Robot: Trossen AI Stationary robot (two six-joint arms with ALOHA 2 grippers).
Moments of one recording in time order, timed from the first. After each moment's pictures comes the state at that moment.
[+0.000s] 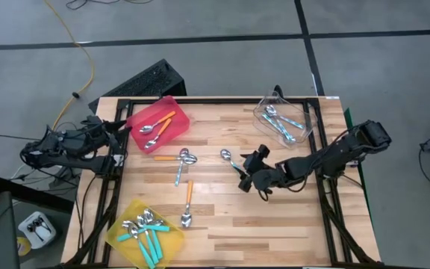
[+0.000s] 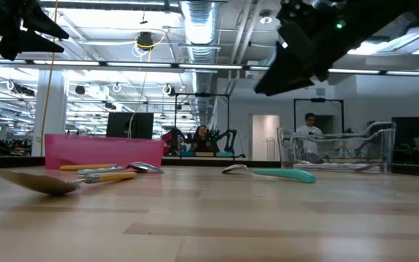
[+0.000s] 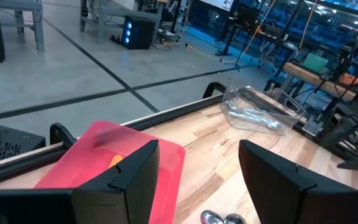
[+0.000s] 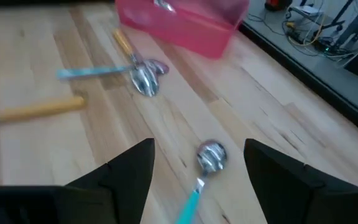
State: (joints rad) left arm -0.11 0.07 0.63 -0.88 -0.79 -0.54; right arm 0.30 1.48 0.80 -0.02 0.78 0.39
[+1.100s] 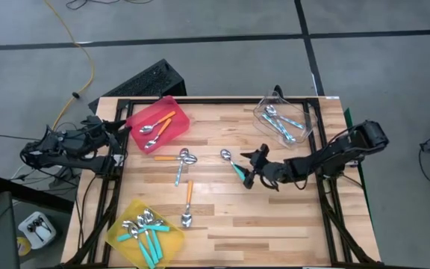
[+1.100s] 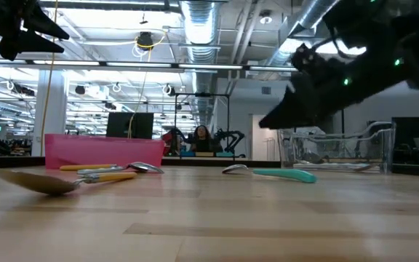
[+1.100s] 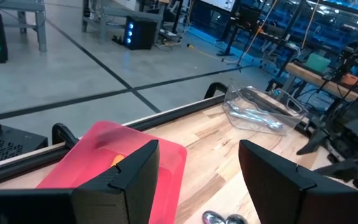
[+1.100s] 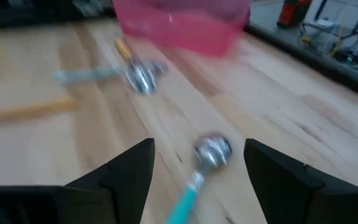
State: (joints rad) left arm -0.11 0.07 0.63 -0.88 -0.80 -0.54; right arm 0.21 1.55 0.47 0.63 0.68 0.28
